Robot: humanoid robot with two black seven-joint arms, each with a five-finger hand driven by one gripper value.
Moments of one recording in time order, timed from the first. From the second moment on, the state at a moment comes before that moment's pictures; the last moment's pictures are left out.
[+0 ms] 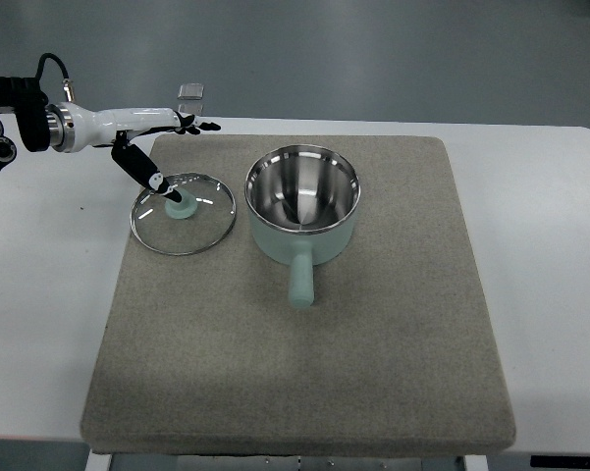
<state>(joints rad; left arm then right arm) -1.04 0.70 -0.43 -1.01 1.06 -0.45 -0.20 0.03 0.00 -0.07 0.17 0.02 -0.05 0.10</state>
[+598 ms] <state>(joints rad) -0.97 0.68 -0.43 -0.84 0.34 -0.47 -0.20 0.03 0.00 -0.07 0.17 0.02 -0.05 0.10</state>
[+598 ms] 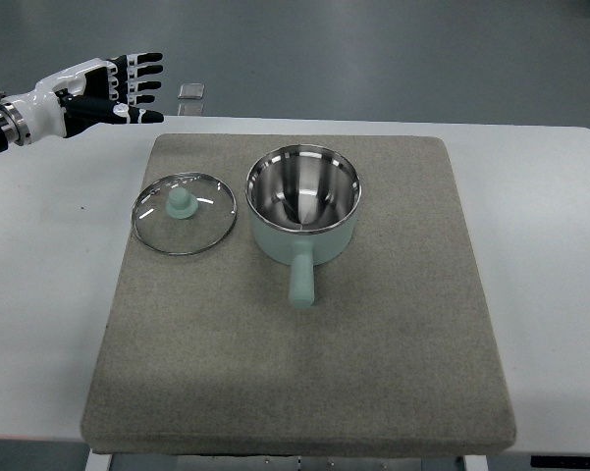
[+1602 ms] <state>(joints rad) -0.92 0.43 -0.58 -0.51 -0.46 -0.61 0.16 0.03 0.00 -0.07 0.17 0.02 -0.05 0.10</state>
